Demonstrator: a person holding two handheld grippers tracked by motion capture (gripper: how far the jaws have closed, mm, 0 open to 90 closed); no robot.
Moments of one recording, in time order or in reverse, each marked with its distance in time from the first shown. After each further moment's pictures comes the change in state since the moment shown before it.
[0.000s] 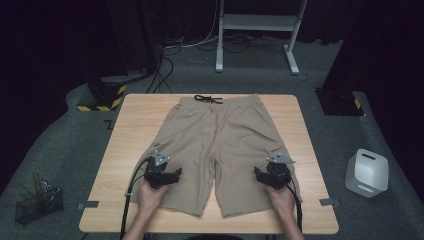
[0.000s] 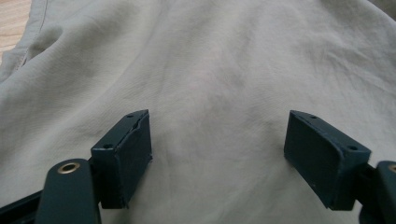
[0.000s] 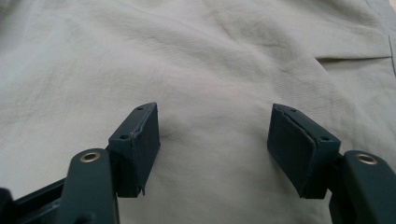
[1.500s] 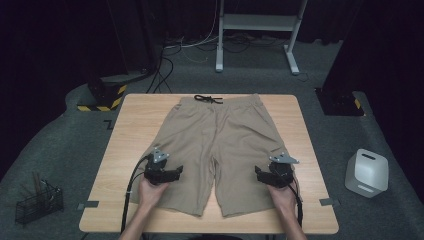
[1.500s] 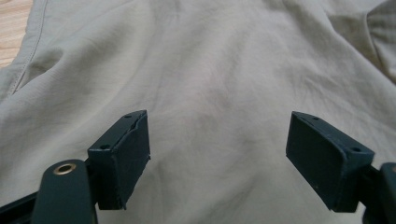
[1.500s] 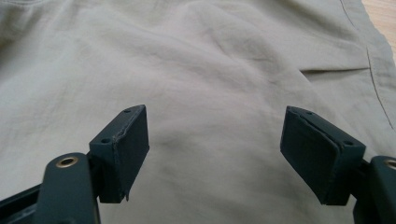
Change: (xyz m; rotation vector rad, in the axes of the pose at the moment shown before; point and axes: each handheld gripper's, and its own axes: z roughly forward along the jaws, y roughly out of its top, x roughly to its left) left arm 0.002 0.011 -0.007 -0.023 -0.050 -0.048; right arm -0.003 0.004 -0.010 -0.037 0.006 0.020
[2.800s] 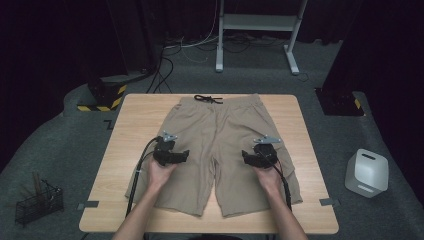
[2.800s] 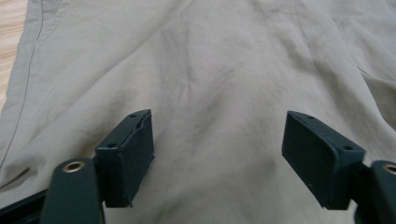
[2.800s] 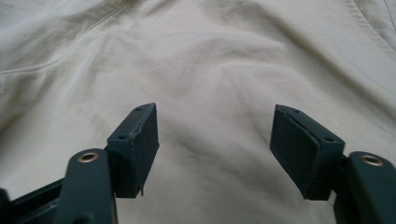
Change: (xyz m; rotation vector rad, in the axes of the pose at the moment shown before) left arm 0.009 0.050 0.042 0.039 0.011 -0.021; right arm 0.017 0.055 0.044 0.010 0.050 -0.040
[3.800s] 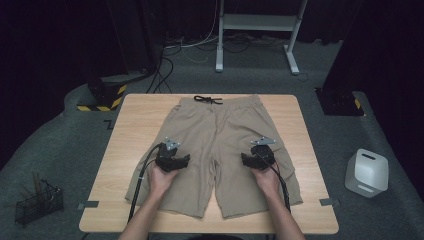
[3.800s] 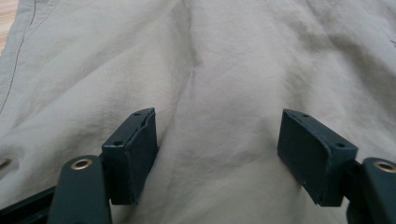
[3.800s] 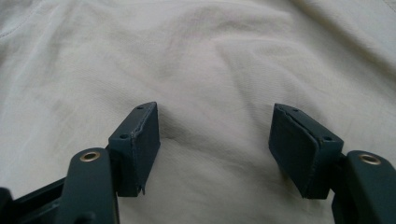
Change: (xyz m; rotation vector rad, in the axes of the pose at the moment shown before) left arm -0.010 -0.024 0.008 -0.026 0.045 0.055; right arm 0.002 -0.009 0.017 0.066 -0.036 0.002
